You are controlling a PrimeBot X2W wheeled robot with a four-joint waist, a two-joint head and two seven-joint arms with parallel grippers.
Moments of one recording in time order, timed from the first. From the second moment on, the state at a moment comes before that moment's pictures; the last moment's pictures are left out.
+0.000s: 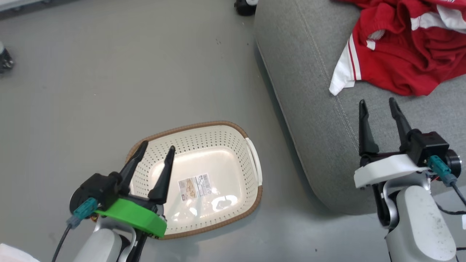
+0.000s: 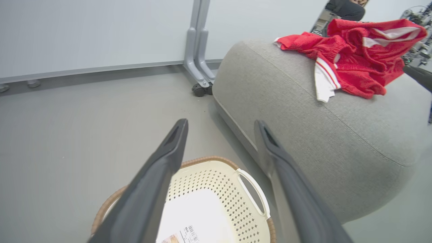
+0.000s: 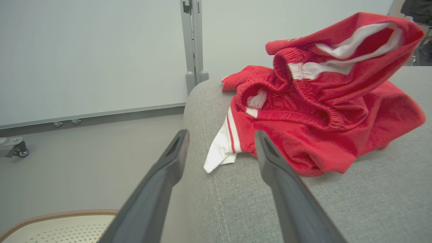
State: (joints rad) left arm -0.25 0.32 -0.48 0.22 -0.56 -0.09 -0.26; right arm -0.30 -0.05 -0.08 0.27 0.05 0.13 -0.26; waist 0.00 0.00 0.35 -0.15
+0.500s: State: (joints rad) left arm 0.04 0.10 -0.05 0.18 -0.31 -0.12 -0.26; right arm -0.06 -0.05 0.10 0.17 0.14 0.13 -0.26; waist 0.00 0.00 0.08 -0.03
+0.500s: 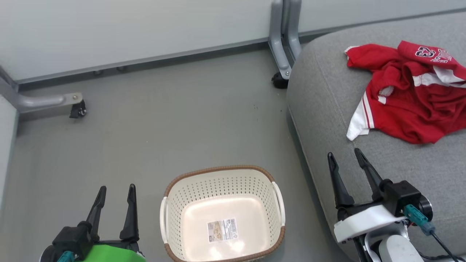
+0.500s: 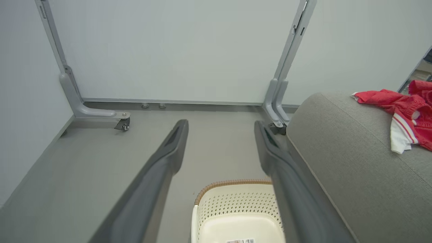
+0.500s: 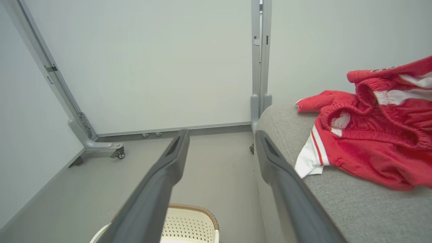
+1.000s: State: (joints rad) left arm 0.26 0.06 -0.04 0.00 -0.20 -0.13 -0.26; right arm 0.12 -0.05 0.11 0.09 0.17 0.13 -0.26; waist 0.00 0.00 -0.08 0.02
